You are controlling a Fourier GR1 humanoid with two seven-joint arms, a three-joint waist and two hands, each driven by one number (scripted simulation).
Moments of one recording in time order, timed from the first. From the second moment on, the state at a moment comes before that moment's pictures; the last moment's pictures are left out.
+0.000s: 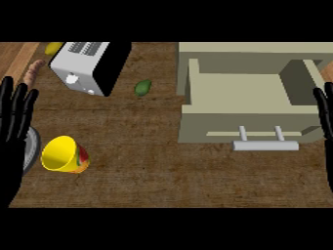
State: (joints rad) left arm 0.00 0.11 0.01 -2.10 0.02 -0.01 0.01; right arm 0.00 -0.10 -0.03 -2.10 0.03 0.01 -0.01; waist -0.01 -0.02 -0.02
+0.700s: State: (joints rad) left arm 0.05 0.30 0.23 -1.85 0.57 -0.38 0.03; right arm -0.06 -0.13 0.01 -2.04 -0.05 0.10 0.10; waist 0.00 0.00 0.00
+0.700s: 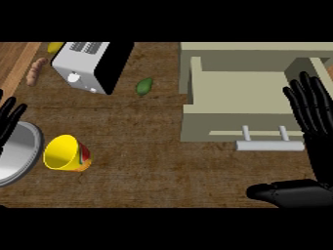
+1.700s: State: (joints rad) left arm -0.08 0.35 0.31 -1.17 0.27 -0.54 -0.32; right arm -0.22 -0.15 -0.07 -1.87 -0.08 0.15 0.06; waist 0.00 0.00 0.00
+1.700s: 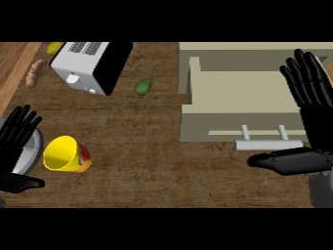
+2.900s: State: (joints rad) left arm -0.34 0.37 0.27 -0.36 -0.03 -0.40 -0.86; right arm -0.27 -0.17 -0.10 -1.85 -0.10 0.17 0.10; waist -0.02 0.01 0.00
